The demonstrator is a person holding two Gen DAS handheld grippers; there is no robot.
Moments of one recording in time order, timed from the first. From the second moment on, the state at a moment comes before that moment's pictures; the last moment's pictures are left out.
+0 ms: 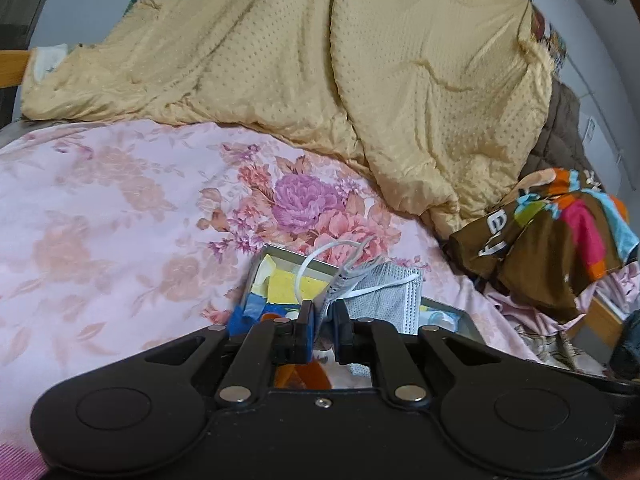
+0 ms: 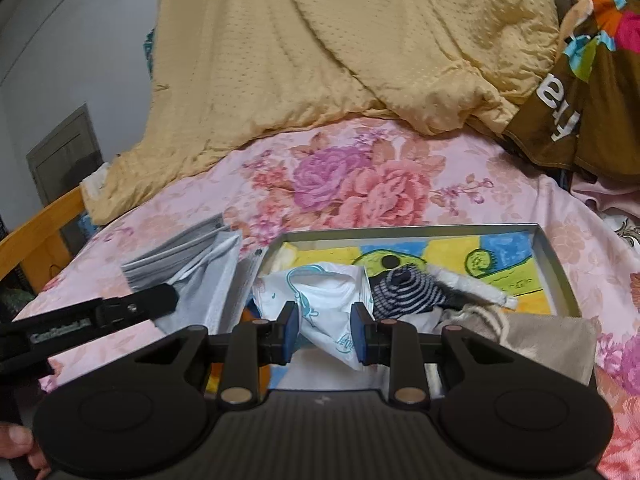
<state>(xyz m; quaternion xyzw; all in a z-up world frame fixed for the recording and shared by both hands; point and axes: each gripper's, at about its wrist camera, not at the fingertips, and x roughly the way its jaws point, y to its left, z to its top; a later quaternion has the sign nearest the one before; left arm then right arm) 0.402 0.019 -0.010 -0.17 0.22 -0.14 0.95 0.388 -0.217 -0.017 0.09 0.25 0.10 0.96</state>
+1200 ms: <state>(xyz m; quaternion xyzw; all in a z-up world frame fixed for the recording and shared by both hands) 0.446 -0.022 -0.025 -0.12 0.33 -0.06 0.94 0.414 -0.233 -0.023 0.10 0.28 0.07 0.95</state>
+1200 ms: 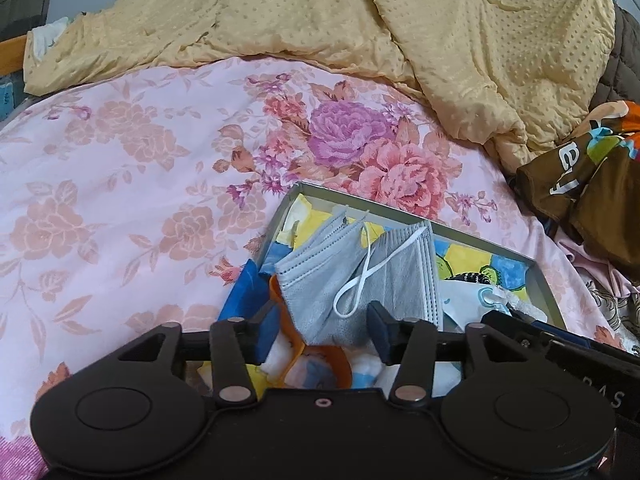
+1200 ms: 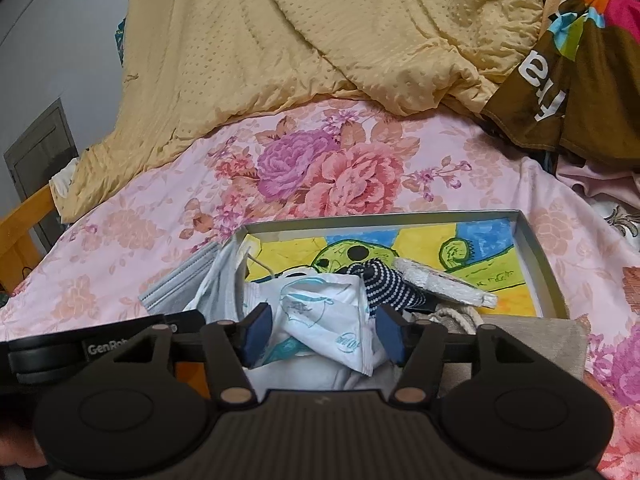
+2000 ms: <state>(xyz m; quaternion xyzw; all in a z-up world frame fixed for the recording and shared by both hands) 0.337 -0.002 0.050 -0.12 0.26 -0.05 0.96 0.316 -0.251 0.041 0.08 0.21 0.04 0.97</state>
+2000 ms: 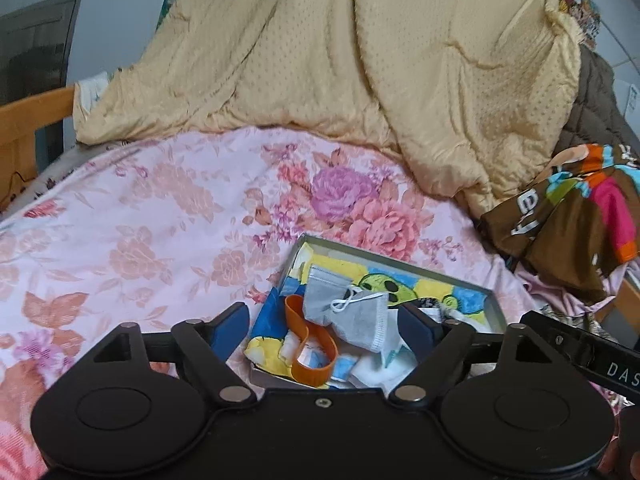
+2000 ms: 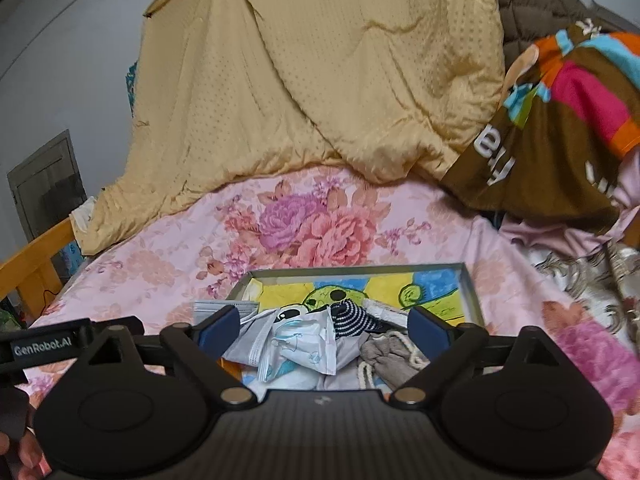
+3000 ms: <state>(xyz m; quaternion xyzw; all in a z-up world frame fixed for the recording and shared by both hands) 0.138 -0.019 0.052 -0.09 0.22 -0.11 0.97 0.109 -0.258 0.031 0.08 0.19 0.02 0.98</state>
